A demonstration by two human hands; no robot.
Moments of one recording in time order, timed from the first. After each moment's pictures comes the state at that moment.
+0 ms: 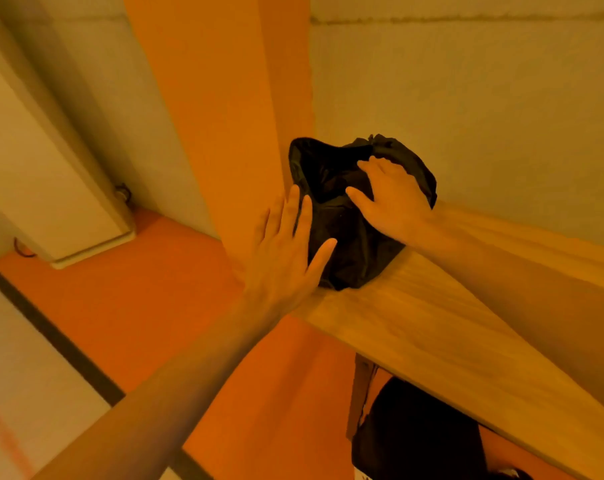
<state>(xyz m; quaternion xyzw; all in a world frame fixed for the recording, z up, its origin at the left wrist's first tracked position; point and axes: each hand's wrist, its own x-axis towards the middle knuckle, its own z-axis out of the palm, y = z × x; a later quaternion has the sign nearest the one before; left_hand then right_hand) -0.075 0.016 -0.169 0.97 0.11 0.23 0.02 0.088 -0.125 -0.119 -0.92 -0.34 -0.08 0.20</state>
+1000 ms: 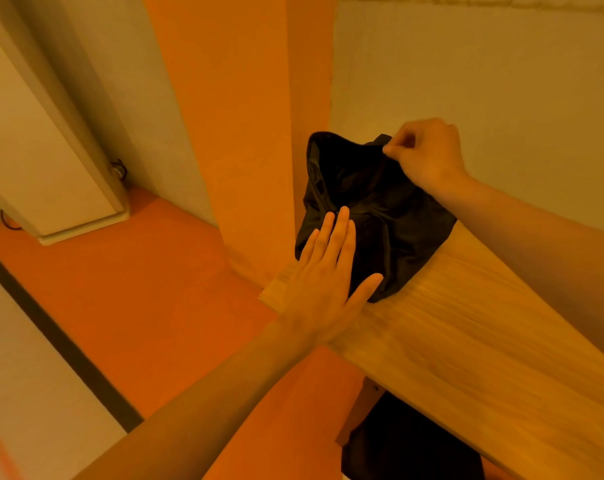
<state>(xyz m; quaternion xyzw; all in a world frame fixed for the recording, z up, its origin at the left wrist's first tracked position) -0.050 -0.003 -0.218 0.97 0.03 0.21 0.12 0.158 -0.092 -0.090 -0.89 -0.27 -0.11 0.34</state>
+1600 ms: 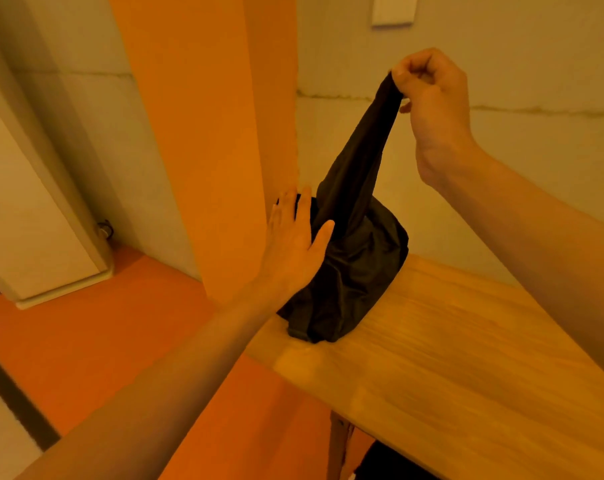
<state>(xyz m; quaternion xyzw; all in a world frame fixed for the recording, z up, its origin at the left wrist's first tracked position) -0.009 0.002 -0.093 0.92 0.08 0.26 0.28 0.102 -0.146 0.060 -0.64 -0.30 -0.17 0.69</state>
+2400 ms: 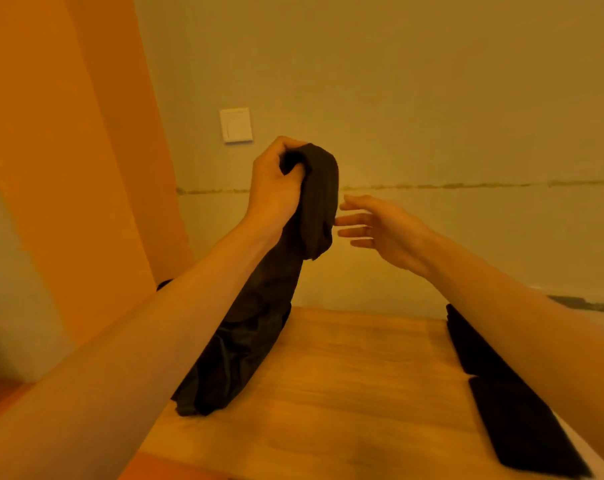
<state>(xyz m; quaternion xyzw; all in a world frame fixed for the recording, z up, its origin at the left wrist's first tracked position) 0.034 -0.189 0.104 0.72 -0.14 0.36 0.58 0.066 -0.367 0.065 -0.73 -0.15 0.09 0.66</state>
